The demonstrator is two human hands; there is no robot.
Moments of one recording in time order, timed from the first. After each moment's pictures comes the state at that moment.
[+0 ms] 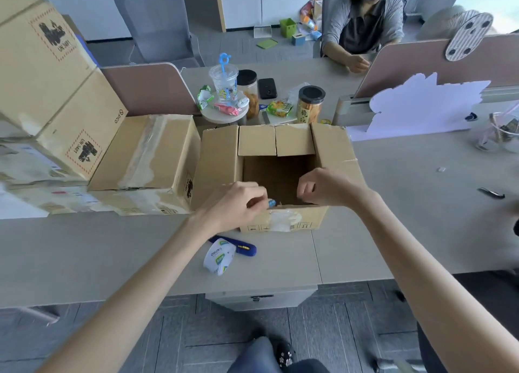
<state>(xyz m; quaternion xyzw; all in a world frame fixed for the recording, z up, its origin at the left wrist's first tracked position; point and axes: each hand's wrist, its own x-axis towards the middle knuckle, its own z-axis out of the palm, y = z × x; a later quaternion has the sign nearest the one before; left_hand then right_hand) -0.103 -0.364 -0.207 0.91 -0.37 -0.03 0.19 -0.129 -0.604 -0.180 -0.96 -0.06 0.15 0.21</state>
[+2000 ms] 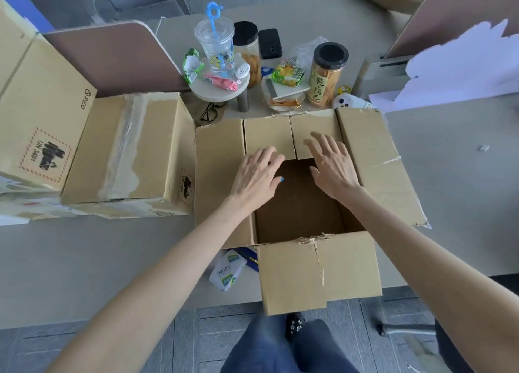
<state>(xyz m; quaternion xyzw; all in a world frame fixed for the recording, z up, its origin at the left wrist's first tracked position) 0.022 -0.406 -0.314 0.92 -0.36 0.09 0.08 -0.011 -0.616 -0.315 -1.00 -0.03 -0.04 0.05</state>
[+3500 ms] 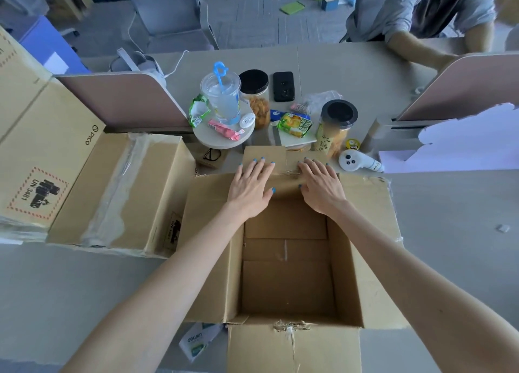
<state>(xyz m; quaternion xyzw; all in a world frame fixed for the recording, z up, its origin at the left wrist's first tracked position) 0.136 -0.448 -0.307 0.97 -0.22 -0.08 0.01 0.115 -0.649 -0.313 -0.99 -0.05 0.05 0.07</state>
